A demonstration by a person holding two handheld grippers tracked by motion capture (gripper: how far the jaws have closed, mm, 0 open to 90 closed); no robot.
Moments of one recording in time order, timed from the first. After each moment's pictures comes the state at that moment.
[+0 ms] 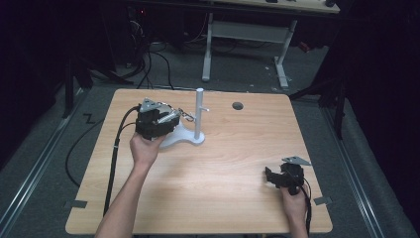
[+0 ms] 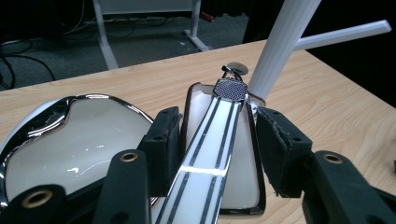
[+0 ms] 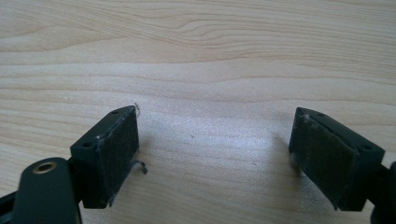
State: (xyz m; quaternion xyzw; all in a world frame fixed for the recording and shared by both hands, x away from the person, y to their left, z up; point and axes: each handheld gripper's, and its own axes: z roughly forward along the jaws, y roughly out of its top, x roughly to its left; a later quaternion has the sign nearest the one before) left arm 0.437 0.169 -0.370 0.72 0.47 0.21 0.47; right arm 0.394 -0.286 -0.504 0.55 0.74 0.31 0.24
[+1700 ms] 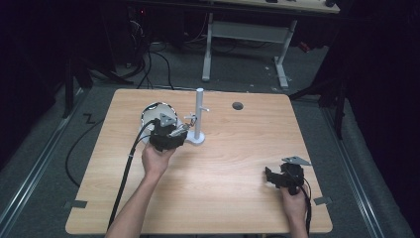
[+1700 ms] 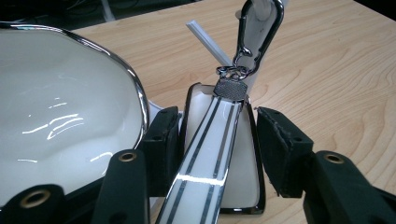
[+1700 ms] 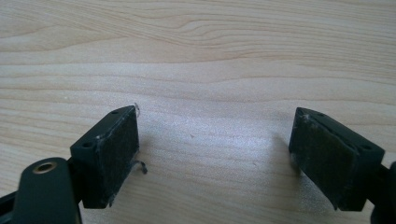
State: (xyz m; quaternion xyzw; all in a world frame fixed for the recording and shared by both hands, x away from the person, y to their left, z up) left arm 0.441 0.138 -0.423 0.75 0.47 0.22 0.40; right arm 0.394 -0.286 -0.505 0.55 0.74 0.31 0.24
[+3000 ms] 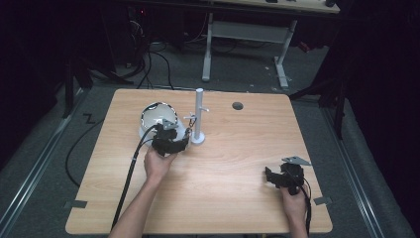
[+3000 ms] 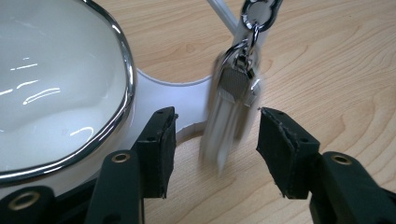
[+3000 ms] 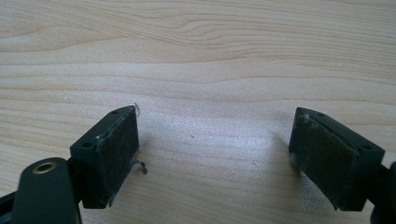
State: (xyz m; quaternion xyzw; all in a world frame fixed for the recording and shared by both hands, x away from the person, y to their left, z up) left arm 0.442 0.136 -0.445 0.76 0.49 0.19 0.39; right arm 0.394 -0.286 -0.505 0.55 0.74 0.31 0.24
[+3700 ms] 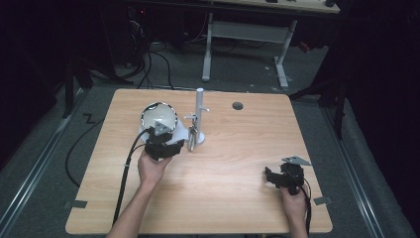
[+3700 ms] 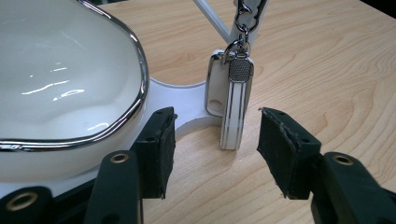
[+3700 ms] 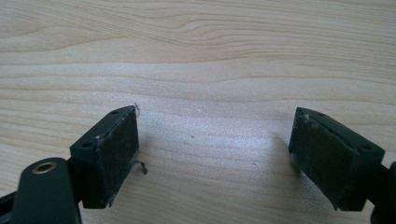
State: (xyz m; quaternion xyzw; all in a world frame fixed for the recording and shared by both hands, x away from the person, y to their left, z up) left arm 0.417 0.149 -0.433 0.75 0.48 0.21 0.41; right arm 0.394 -0.286 -0.505 0.55 0.74 0.31 0.24
